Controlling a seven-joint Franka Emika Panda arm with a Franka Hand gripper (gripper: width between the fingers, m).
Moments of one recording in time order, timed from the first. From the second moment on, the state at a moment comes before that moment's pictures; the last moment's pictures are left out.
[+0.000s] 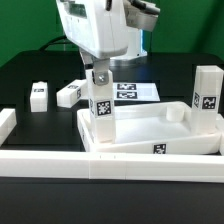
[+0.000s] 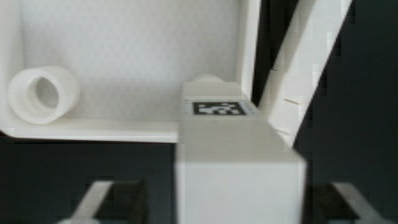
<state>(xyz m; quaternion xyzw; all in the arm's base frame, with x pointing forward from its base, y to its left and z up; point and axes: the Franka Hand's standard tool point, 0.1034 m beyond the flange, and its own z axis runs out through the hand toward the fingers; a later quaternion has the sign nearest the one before) 0.613 -0.065 0.121 -0.83 0.56 0.01 0.06</state>
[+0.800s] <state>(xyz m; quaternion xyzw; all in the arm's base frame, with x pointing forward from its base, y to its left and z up) 0.613 -0.061 0.120 -0.95 0.30 -0.01 0.06</state>
